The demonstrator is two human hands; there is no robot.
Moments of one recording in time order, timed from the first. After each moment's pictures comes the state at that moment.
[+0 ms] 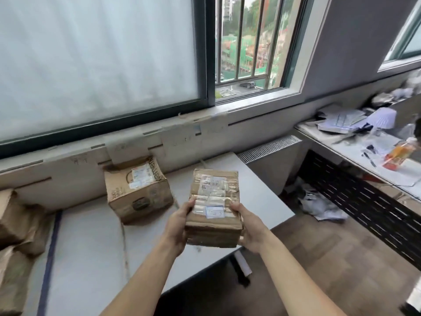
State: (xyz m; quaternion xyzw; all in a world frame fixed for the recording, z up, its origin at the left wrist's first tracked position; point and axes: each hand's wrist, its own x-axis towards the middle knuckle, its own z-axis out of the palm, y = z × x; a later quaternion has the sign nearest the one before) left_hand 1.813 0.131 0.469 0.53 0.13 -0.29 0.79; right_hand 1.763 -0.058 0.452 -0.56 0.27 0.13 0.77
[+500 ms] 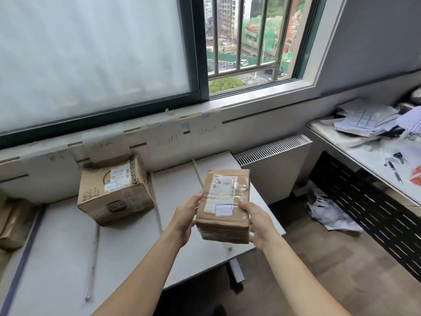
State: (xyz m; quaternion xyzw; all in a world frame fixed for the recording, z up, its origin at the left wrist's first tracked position) left_hand 1.867 -0.013 0.451 0.66 0.14 -0.23 0.70; right_hand 1.828 -0.208 0.417 -0.56 0.31 0.10 0.76
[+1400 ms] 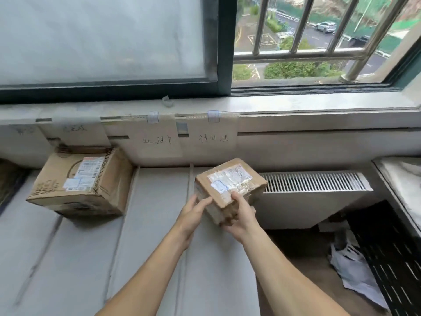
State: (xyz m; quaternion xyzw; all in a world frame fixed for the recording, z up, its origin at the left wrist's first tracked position) left_hand 2.064 -0.150 0.382 0.61 0.27 -0.15 0.73; right_hand 2.108 -0.288 0.348 -0.40 0.39 0.23 0.80
